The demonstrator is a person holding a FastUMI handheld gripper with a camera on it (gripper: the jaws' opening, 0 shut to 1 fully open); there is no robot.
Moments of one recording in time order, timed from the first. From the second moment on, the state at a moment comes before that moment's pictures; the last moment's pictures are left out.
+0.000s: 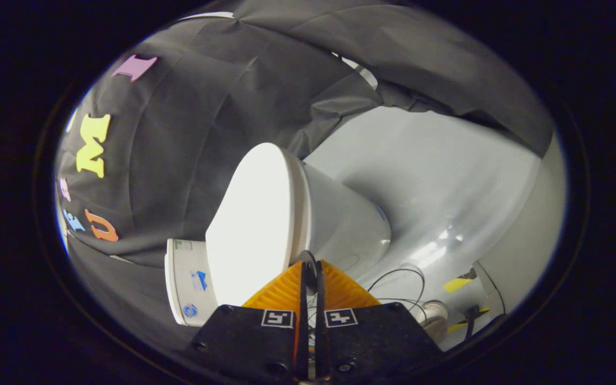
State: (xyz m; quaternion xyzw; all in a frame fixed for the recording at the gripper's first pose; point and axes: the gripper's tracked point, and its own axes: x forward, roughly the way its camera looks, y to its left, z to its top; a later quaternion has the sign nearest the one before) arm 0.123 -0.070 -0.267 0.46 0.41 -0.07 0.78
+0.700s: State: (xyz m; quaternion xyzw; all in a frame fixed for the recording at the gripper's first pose) arm 0.130 -0.060 -0.210 0.45 0.39 -0.07 0.80
